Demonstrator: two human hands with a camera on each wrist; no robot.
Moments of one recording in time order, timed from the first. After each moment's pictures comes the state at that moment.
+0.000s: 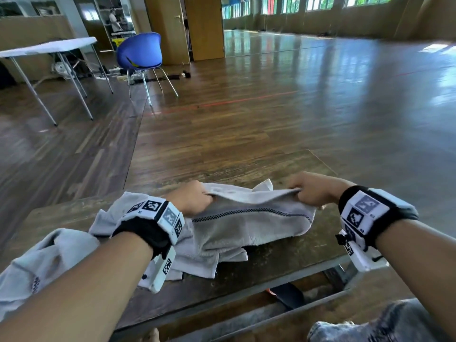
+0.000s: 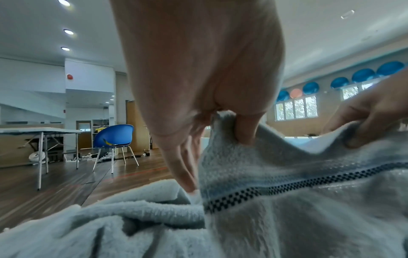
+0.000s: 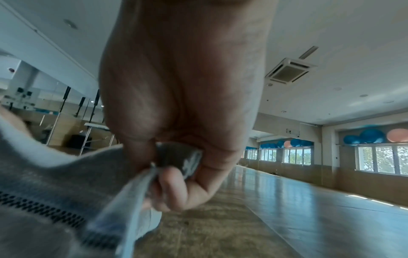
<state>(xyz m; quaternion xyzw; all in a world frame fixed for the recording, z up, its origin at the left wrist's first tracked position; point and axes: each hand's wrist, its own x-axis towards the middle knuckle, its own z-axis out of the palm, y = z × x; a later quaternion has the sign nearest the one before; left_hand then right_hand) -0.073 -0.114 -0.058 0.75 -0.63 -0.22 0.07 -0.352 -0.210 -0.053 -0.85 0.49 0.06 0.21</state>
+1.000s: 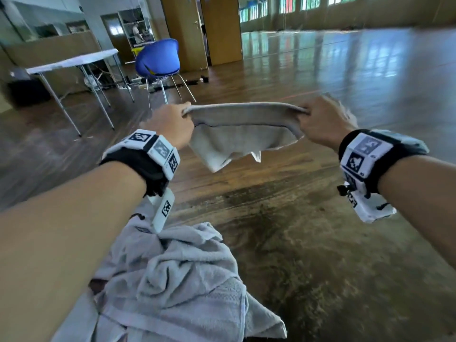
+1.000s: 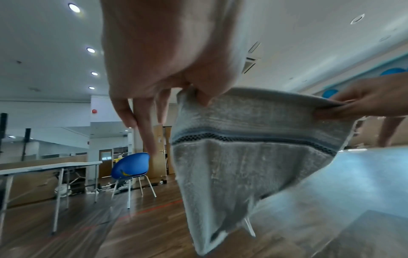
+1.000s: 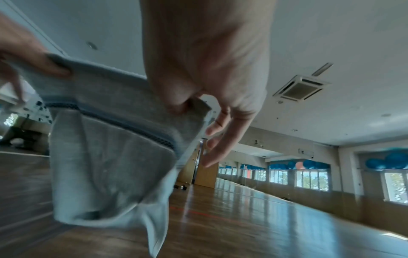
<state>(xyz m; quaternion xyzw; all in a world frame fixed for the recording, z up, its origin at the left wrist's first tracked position) 0.008 -0.247 0.030 0.81 -0.53 0.08 0.22 -0.256 -0.353 0.001 -0.79 0.53 -0.30 0.09</state>
